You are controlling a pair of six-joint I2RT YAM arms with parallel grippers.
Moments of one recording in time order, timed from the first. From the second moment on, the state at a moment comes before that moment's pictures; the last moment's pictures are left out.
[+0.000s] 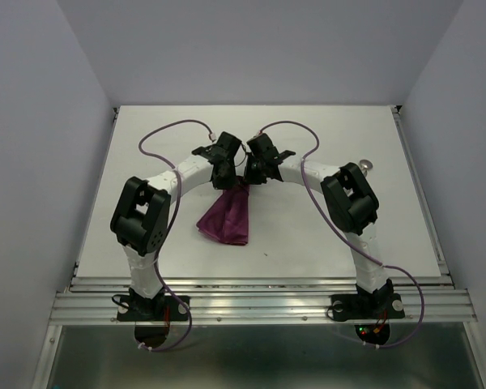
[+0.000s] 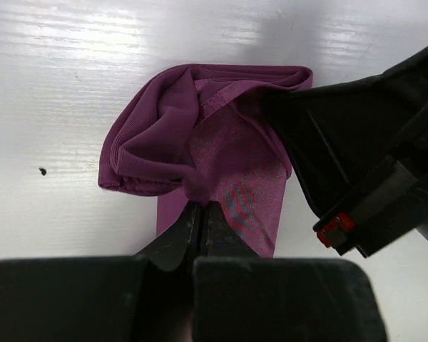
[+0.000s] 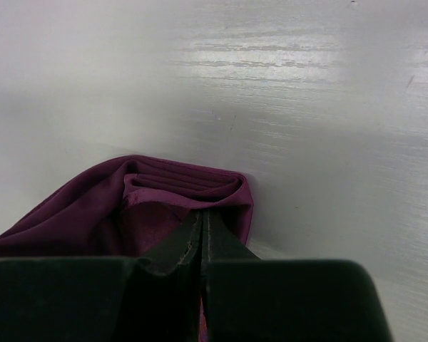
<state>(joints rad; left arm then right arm) -0.54 1.85 1.36 -0.59 -0.15 -0.60 0.63 2.20 1.62 -0.29 -0.01 0.72</state>
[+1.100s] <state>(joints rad) -0.54 1.96 1.33 -0.42 0.03 -0.62 0.60 2.03 1.40 -0.22 -0.06 0.82</state>
